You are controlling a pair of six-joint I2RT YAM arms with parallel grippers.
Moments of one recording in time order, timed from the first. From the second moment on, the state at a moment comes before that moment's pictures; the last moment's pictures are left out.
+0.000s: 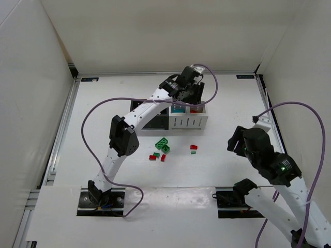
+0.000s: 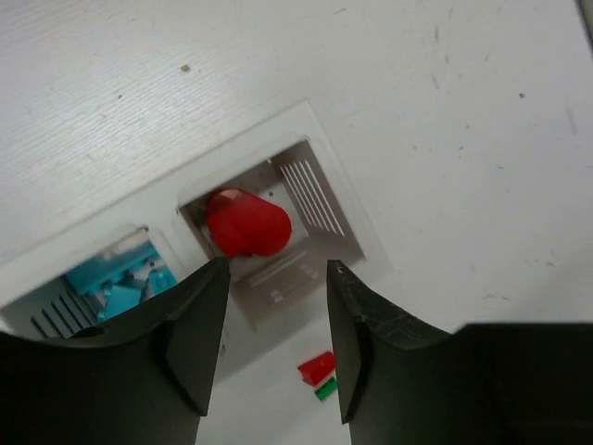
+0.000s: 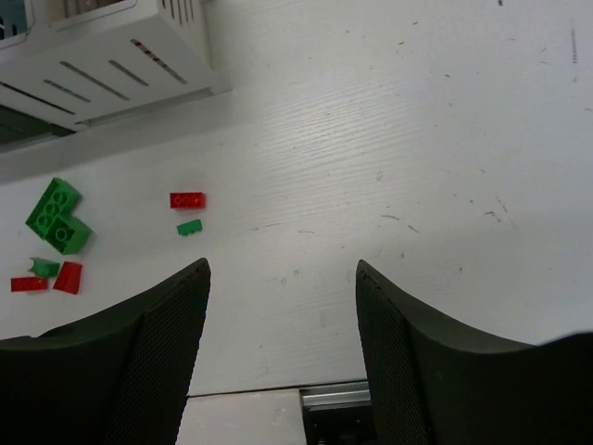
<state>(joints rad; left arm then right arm) -0.79 2.33 2.38 -0.80 -0.01 -0.36 0.57 0.58 0.92 -1.05 0.44 0.60</state>
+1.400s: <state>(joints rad) -0.81 0.99 1.14 -1.02 -0.35 -0.66 0.75 1.55 0.81 -0.35 0.23 0.49</state>
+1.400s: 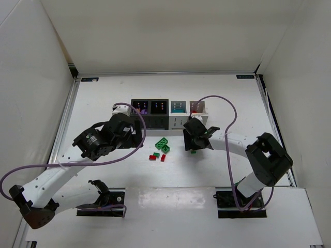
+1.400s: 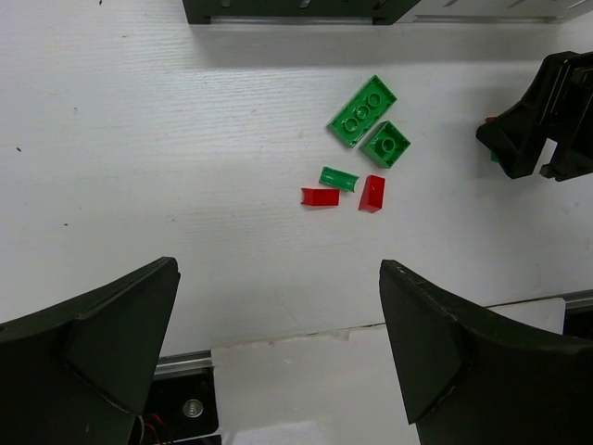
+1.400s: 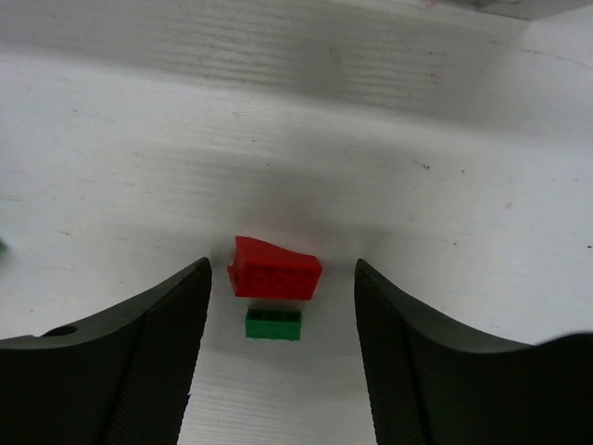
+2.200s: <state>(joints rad) -0.81 1.00 1.14 -1.02 -0.35 -0.66 0.81 1.53 0.84 -0.41 0.26 0.51</state>
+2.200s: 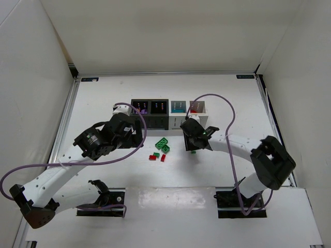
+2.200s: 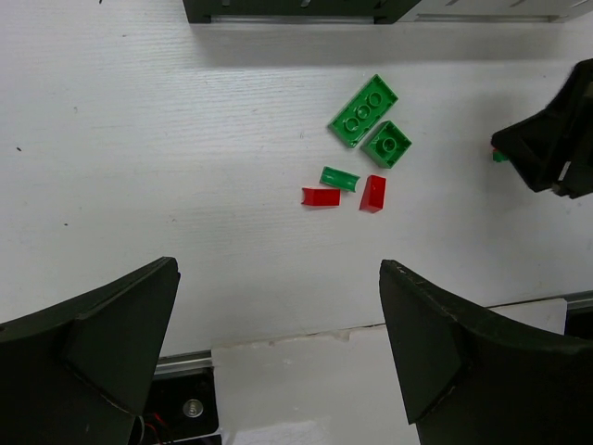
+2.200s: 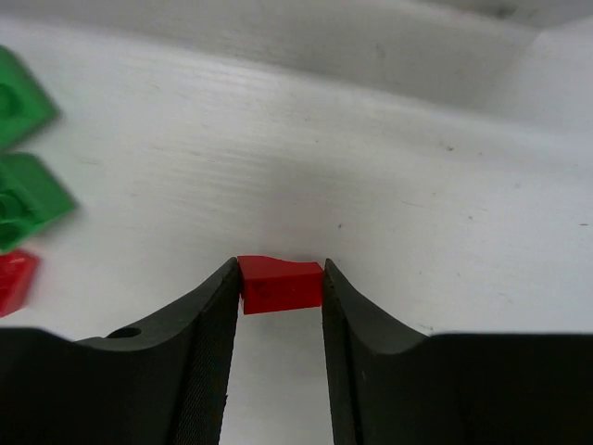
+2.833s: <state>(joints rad) -0.80 1.06 1.12 -1.01 -0.33 -0.68 0.53 1.39 1.28 -0.49 0.17 0.28</state>
